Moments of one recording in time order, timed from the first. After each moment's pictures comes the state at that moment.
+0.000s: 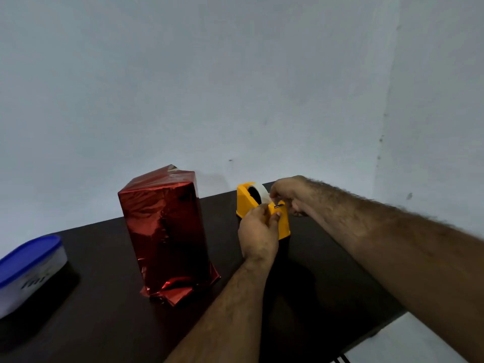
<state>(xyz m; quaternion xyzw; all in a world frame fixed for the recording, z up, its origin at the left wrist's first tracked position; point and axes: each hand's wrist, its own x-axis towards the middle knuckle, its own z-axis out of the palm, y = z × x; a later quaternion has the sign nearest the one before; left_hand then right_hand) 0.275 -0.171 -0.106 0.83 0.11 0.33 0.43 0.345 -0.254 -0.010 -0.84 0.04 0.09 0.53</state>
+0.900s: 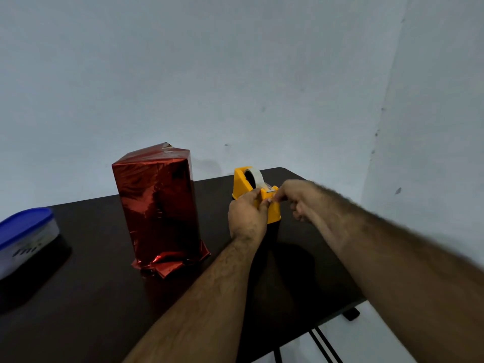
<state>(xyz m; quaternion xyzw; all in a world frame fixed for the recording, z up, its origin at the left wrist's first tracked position) 0.278 -0.166 -0.113 0.85 0.11 0.33 0.40 0.324 -0.280 -0.039 -0.80 0.11 0.10 0.58</state>
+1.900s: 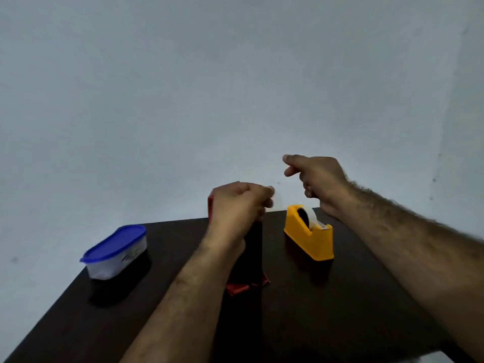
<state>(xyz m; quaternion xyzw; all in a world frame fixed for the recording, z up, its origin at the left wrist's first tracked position) 0.091 -0.082 0.034 0.67 0.03 0.33 0.67 0.217 -0.220 0.079 -0.71 -0.20 -0.06 0.67</state>
